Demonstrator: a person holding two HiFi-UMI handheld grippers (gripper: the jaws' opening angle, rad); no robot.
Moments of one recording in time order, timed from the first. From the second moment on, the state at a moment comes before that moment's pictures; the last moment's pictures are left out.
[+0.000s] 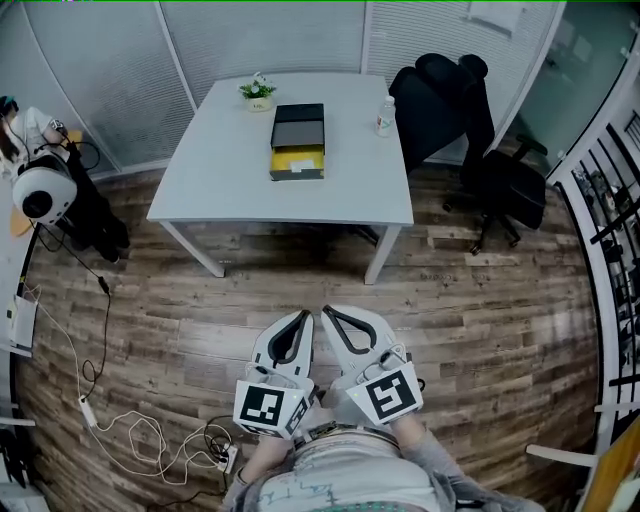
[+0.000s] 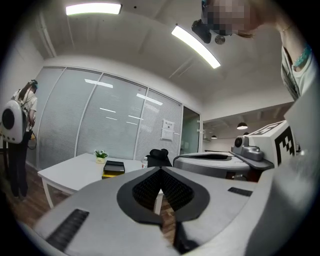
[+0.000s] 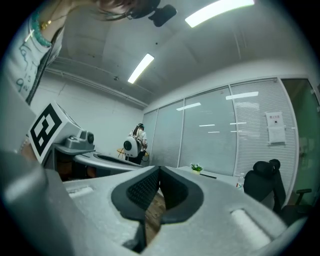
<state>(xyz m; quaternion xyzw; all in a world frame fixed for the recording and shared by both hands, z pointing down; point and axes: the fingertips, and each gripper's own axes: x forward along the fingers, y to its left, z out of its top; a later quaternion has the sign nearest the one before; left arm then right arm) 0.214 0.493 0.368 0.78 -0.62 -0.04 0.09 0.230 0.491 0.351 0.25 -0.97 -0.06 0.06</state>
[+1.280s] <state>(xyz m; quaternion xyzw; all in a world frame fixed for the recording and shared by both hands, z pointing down) 0.068 0.270 0.381 0.83 -0.55 -0.03 0.11 0.086 0.271 0.348 0.31 -0.94 -0.09 0.07</state>
